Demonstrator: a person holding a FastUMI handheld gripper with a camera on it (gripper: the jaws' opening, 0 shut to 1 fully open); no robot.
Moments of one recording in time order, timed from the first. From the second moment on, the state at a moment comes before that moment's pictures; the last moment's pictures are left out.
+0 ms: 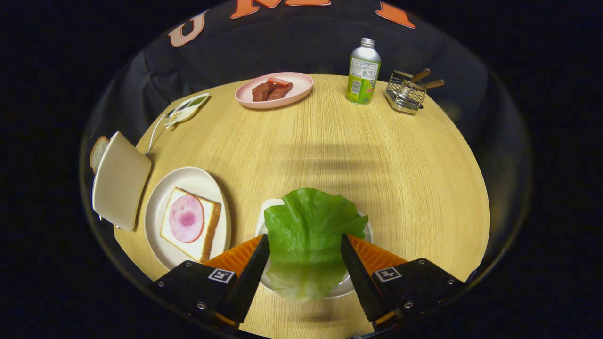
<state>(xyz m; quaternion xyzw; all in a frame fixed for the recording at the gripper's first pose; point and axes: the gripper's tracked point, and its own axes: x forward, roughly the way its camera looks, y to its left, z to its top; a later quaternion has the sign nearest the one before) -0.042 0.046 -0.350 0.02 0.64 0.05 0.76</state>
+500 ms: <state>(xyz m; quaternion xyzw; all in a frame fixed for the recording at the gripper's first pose) -0.037 0.043 -0.362 0.01 0.64 0.03 0.77</state>
